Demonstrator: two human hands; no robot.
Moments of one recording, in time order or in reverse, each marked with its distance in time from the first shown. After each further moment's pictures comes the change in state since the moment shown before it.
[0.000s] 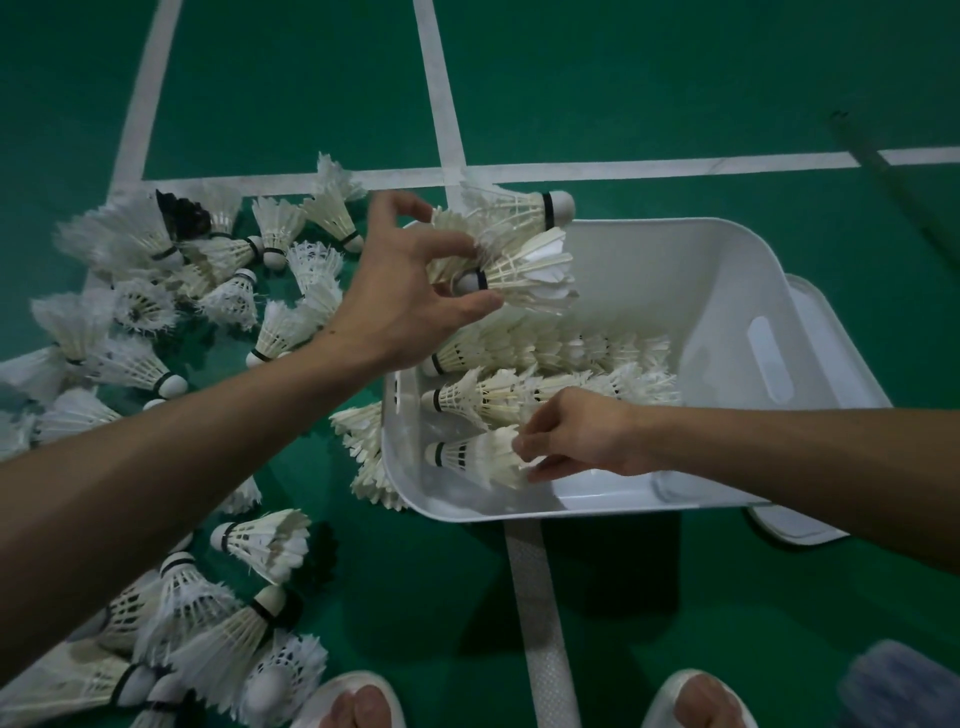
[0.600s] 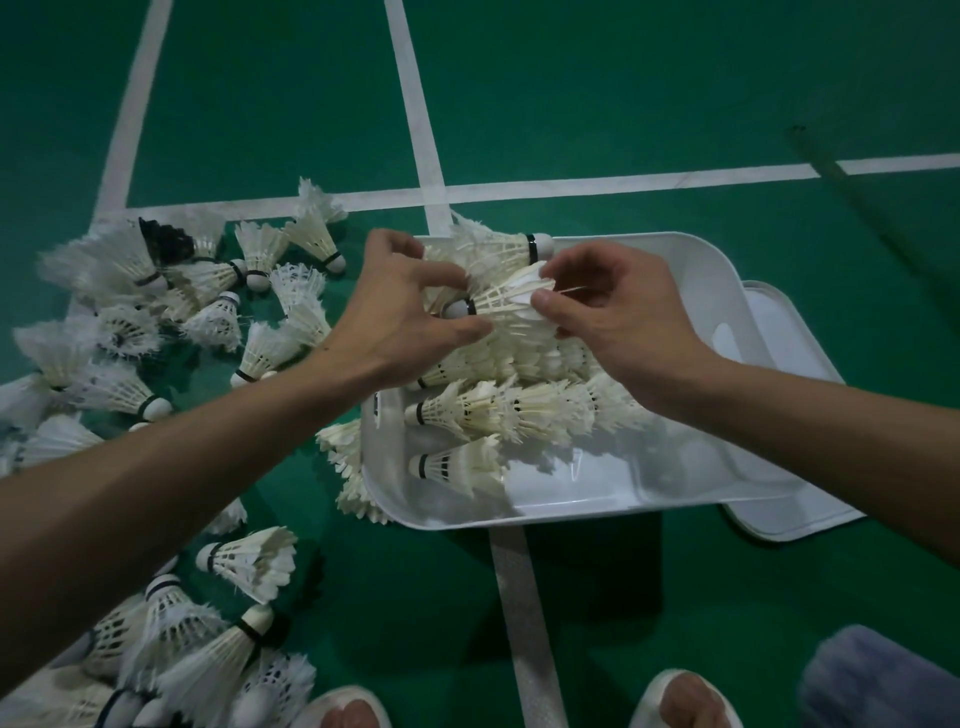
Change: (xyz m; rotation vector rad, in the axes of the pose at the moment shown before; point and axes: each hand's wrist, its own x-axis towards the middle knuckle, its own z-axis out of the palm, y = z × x) left_hand -0.003 0.012 0.007 0.079 -0.092 -0.060; right_hand -0.071 -0.060 -0.030 0.130 0.583 -0.703
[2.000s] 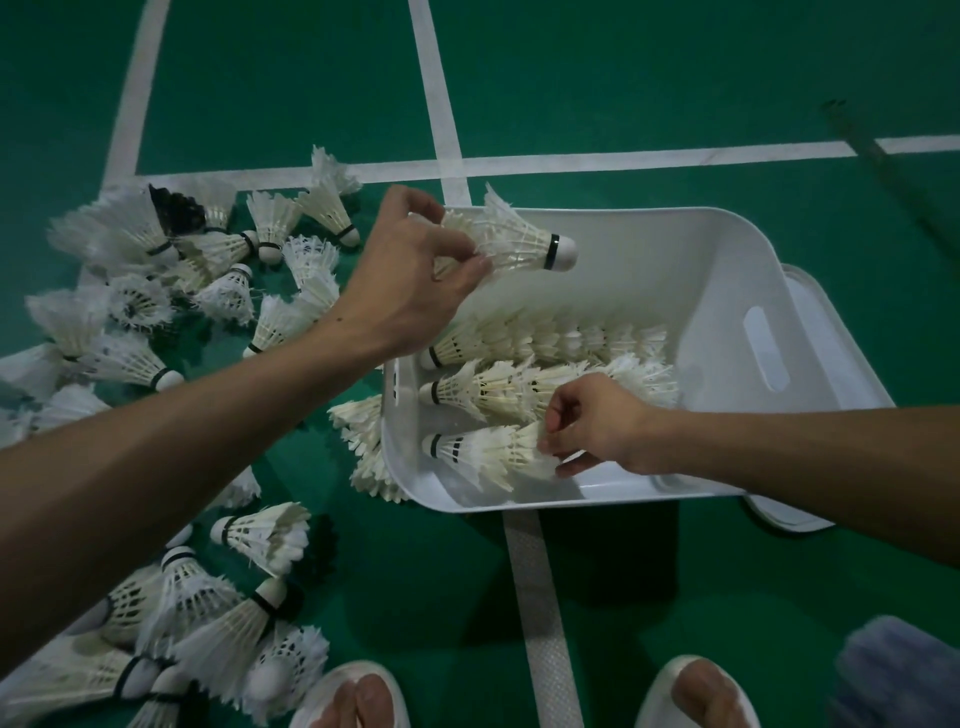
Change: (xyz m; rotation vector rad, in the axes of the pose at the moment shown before) left_hand 0.008 -0.011 -0.003 0.106 0.078 0.126; right_hand -0.019 0.094 0.023 -0.223 -0.452 0.576
